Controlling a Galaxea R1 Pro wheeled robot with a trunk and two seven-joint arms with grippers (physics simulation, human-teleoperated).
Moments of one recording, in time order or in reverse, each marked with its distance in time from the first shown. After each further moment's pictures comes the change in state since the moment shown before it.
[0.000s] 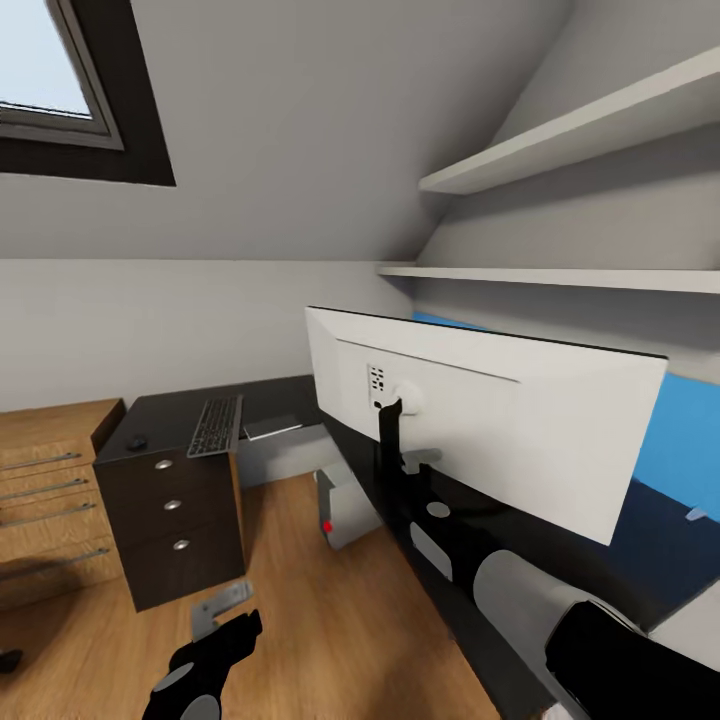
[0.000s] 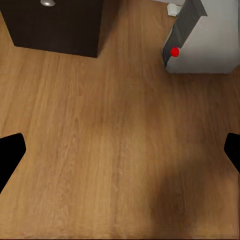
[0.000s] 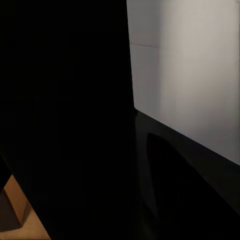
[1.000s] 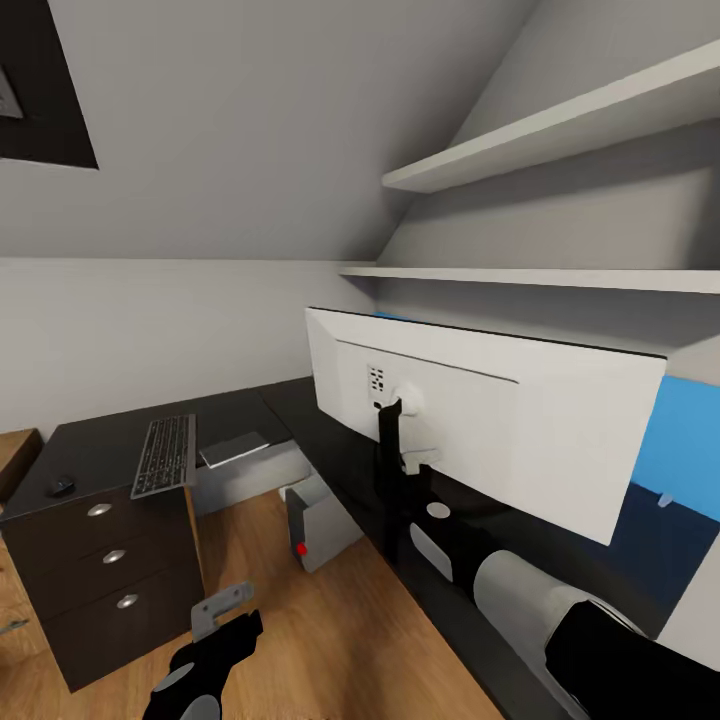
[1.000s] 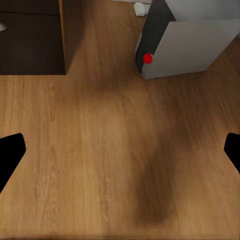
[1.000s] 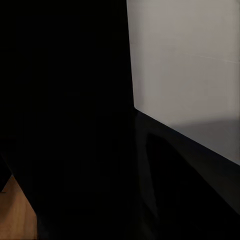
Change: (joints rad) left arm 0.001 -0.001 -0.001 0.000 0.001 0.002 -0.001; right arm 0.000 0.000 0.003 0.002 0.001 -0.001 0.001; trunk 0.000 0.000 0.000
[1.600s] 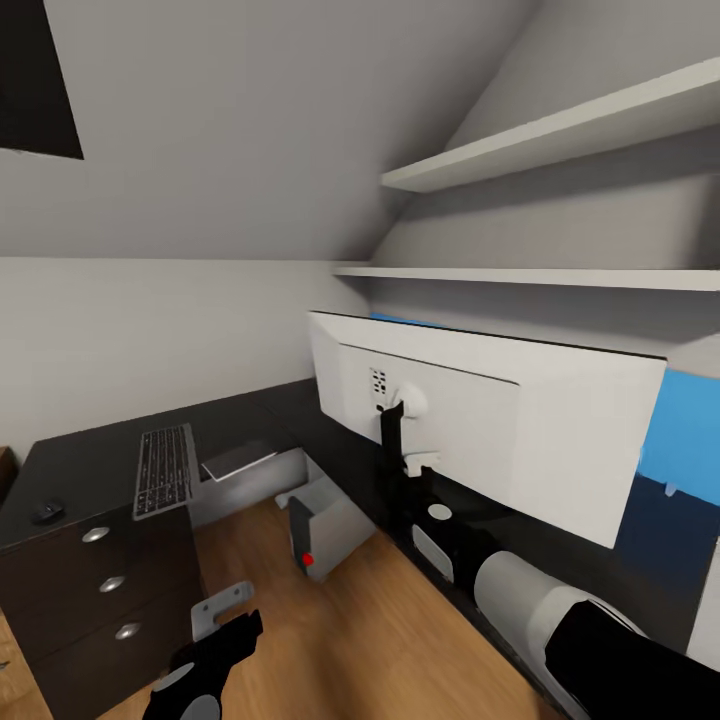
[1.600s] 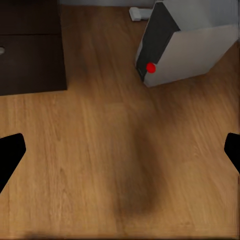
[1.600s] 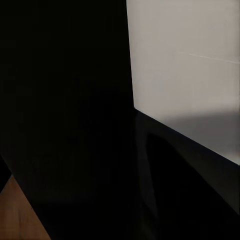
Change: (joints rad) left arm -0.001 0.000 0.000 0.000 0.001 0.002 0.000; right arm 0.000 0.000 -0.002 0.019 -0.002 0.000 -0.001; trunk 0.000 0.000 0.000
